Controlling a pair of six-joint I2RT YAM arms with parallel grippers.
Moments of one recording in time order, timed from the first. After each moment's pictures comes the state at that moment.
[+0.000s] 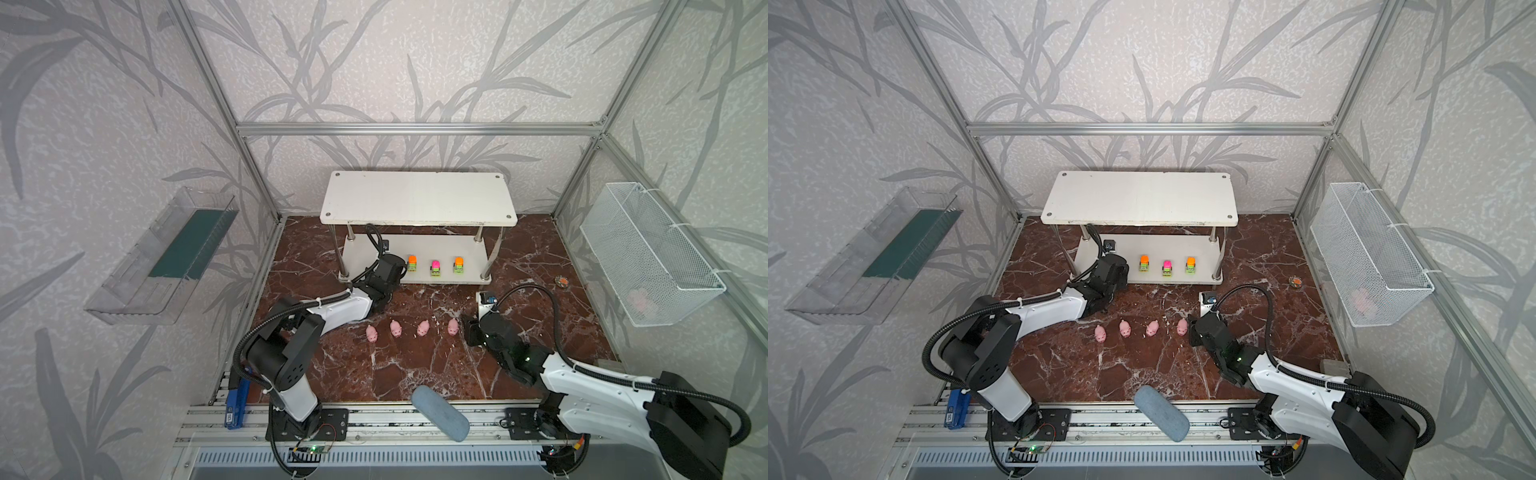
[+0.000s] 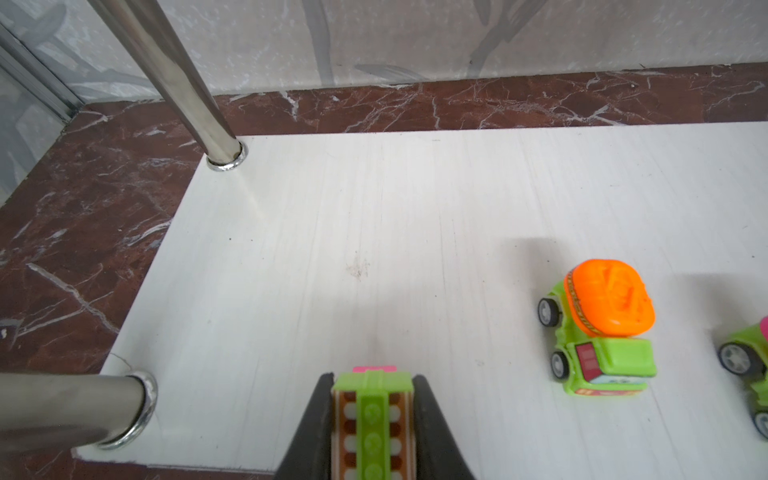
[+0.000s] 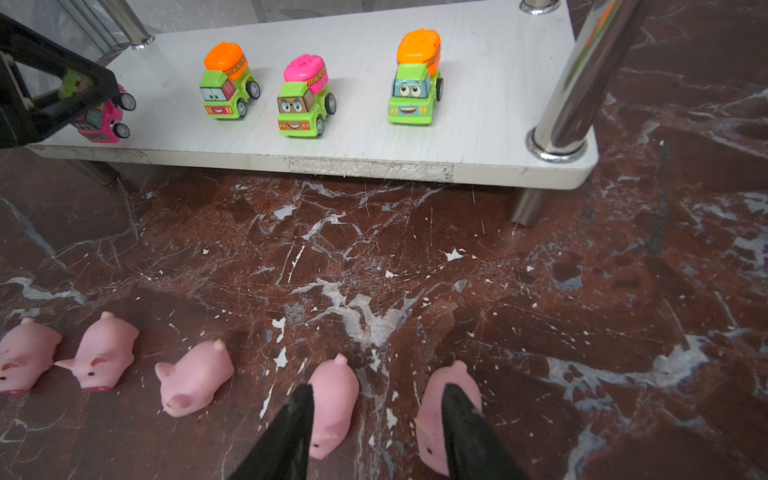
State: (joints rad) left arm -0.58 1.69 0.95 0.09 -0.54 -0.31; right arm 0.80 1.07 0.32 0.16 0.42 0.49
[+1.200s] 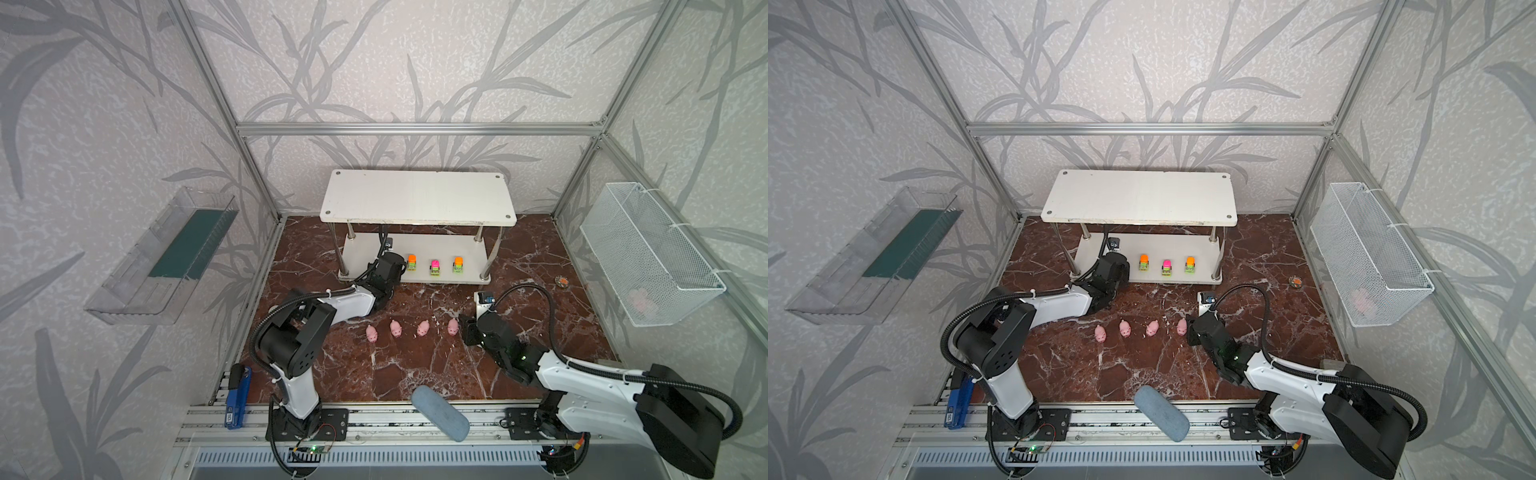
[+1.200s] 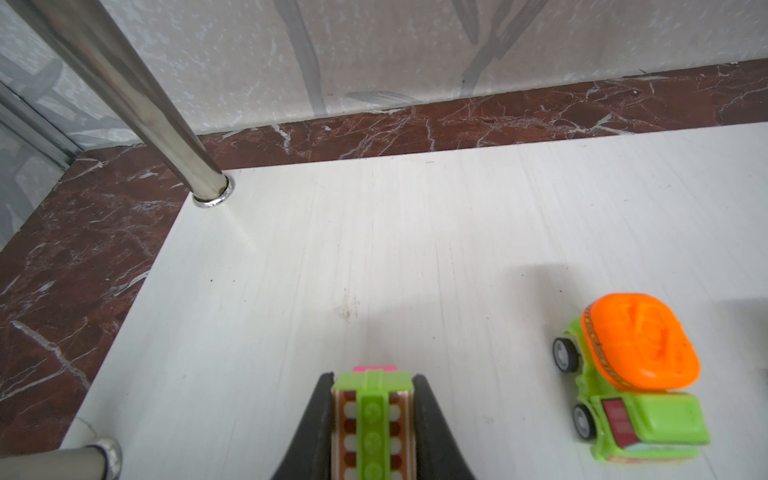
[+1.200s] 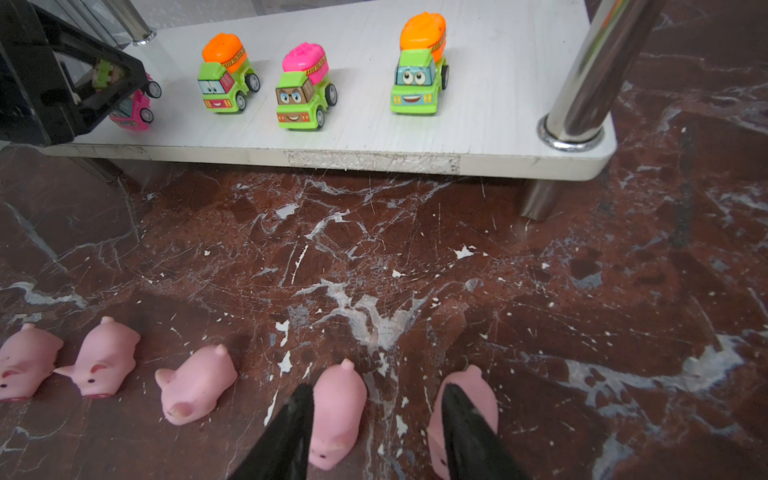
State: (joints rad) left arm -0.56 1.79 0.96 0.24 -0.52 -0.20; right arm 0.80 1.12 0.32 0.21 0.41 0.51
